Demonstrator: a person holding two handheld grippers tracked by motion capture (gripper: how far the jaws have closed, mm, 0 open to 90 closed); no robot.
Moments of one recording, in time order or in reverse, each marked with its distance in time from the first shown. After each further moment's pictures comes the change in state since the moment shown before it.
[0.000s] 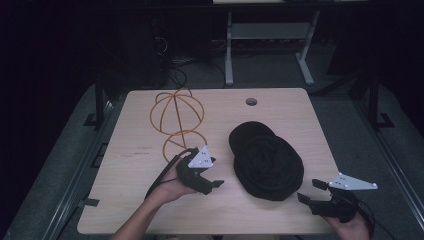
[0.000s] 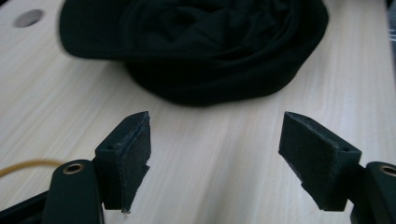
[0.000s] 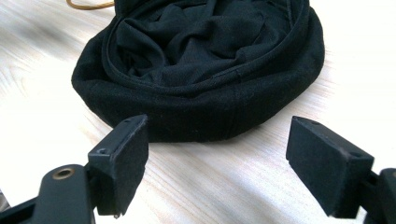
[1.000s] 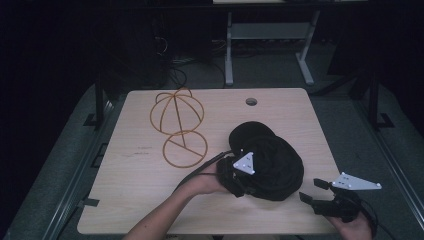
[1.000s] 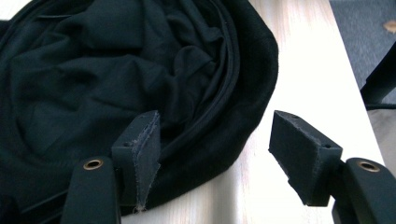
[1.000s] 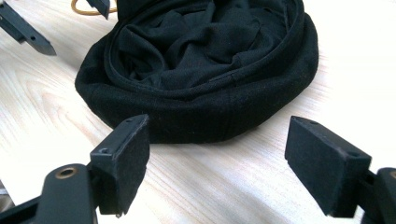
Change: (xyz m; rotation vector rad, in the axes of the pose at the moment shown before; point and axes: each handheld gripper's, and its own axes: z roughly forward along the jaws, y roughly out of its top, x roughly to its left) left arm -0.020 0.055 0.080 0.085 -0.241 0.209; right arm -0.004 0.000 -0.004 -0.016 0.011 0.001
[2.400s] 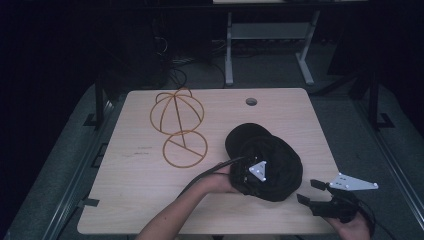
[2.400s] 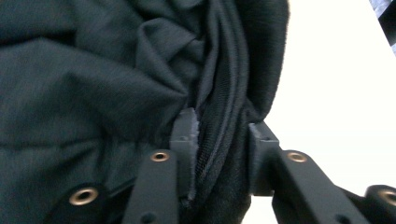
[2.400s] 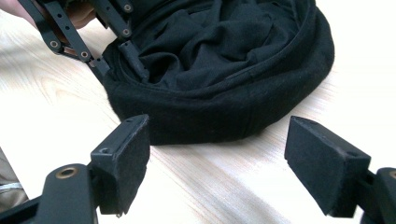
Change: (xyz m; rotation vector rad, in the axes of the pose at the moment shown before) left arm 0.008 -0.001 0.049 0.108 -0.113 0.089; right arm 0.004 0.001 0.003 0.007 0.036 -0.016
